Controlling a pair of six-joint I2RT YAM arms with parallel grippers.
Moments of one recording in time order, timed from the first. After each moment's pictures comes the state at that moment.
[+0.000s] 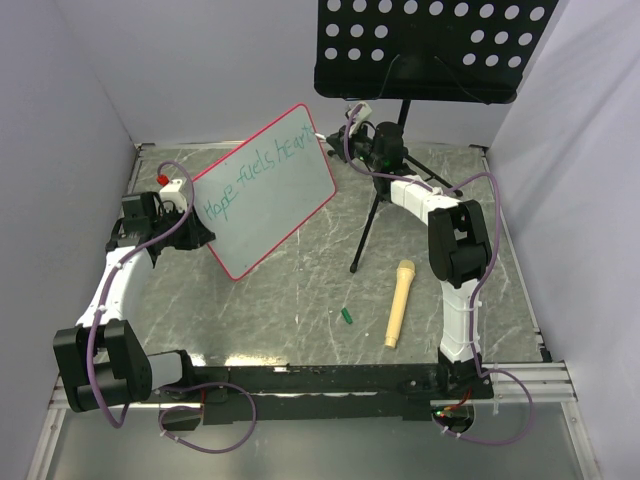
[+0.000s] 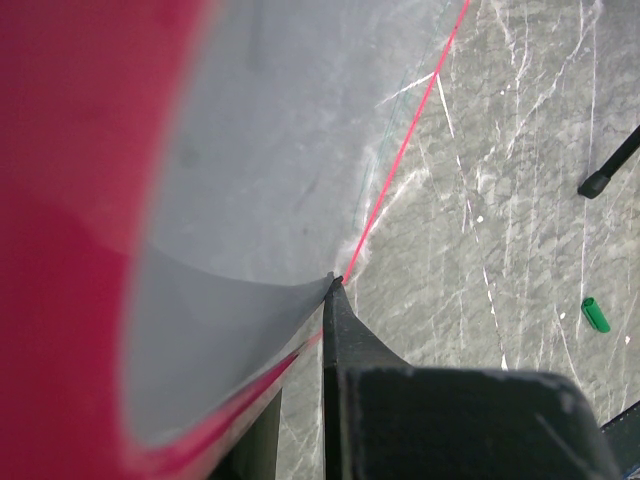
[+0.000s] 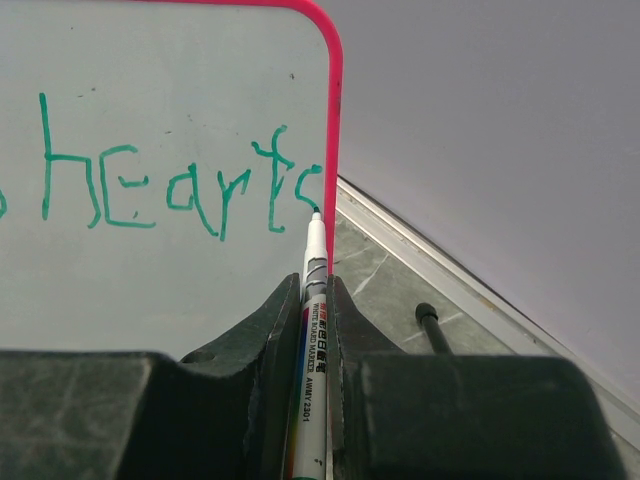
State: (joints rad) left arm 0.16 1.25 0.87 -0.40 0.55 0.03; right arm 0.32 2.12 1.62 0.48 -0.46 -0.09
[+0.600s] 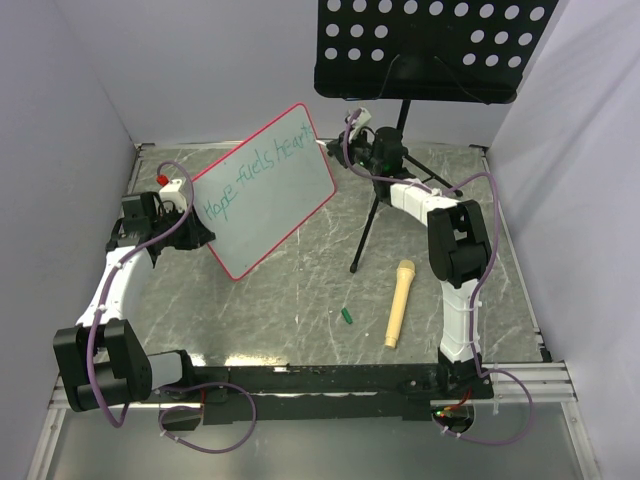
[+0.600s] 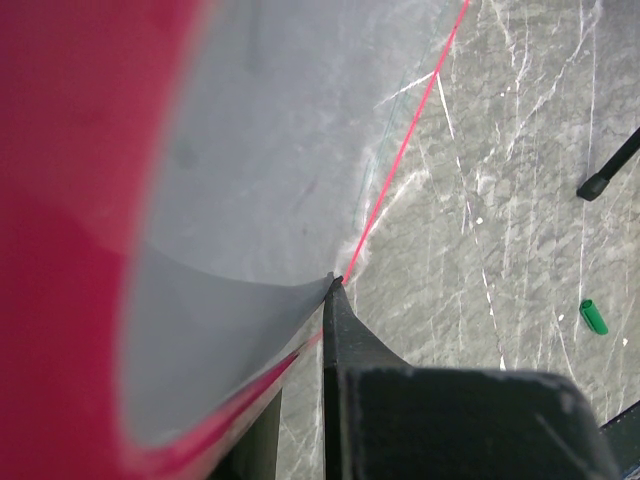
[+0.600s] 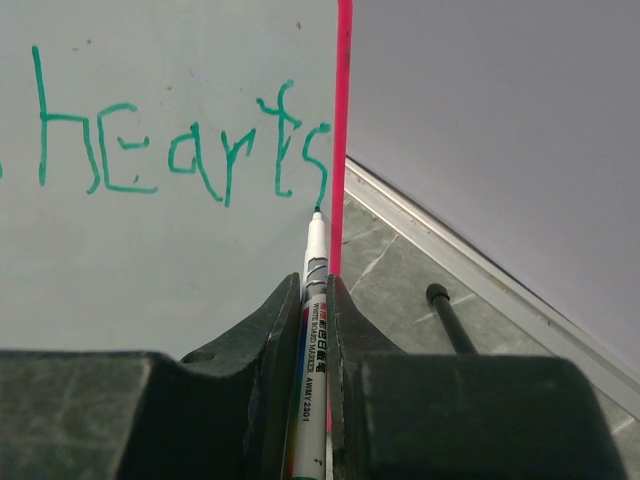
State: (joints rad) left arm 0.16 1.26 0.87 -0.40 0.55 0.03; right arm 0.32 2.12 1.58 0.50 -0.47 -0.09
